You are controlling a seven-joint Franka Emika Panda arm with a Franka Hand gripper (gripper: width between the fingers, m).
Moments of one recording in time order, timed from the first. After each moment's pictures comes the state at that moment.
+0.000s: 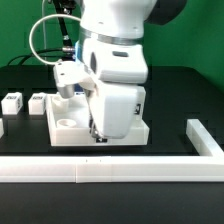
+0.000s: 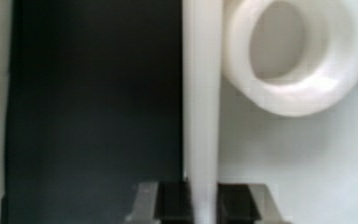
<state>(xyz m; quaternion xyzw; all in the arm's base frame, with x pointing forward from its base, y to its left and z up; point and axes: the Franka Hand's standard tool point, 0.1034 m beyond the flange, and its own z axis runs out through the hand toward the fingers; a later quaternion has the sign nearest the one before) 0.585 -0.023 0.037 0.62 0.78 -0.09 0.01</state>
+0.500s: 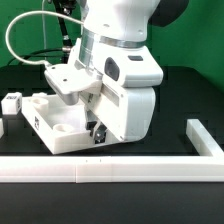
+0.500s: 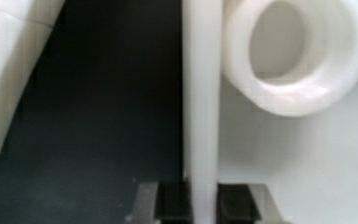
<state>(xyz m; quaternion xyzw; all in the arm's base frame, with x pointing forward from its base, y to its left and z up) 0.587 -0.031 0.036 0.50 0.86 -0.11 0.01</state>
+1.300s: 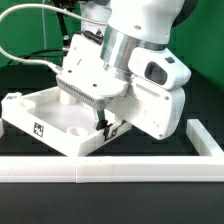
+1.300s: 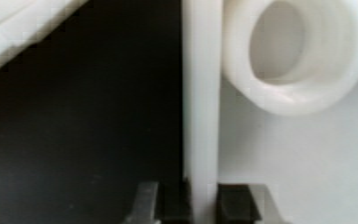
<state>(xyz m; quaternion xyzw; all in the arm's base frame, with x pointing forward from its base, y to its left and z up) 0.587 -0.016 0.037 0.28 0.95 -0.15 -0.01</state>
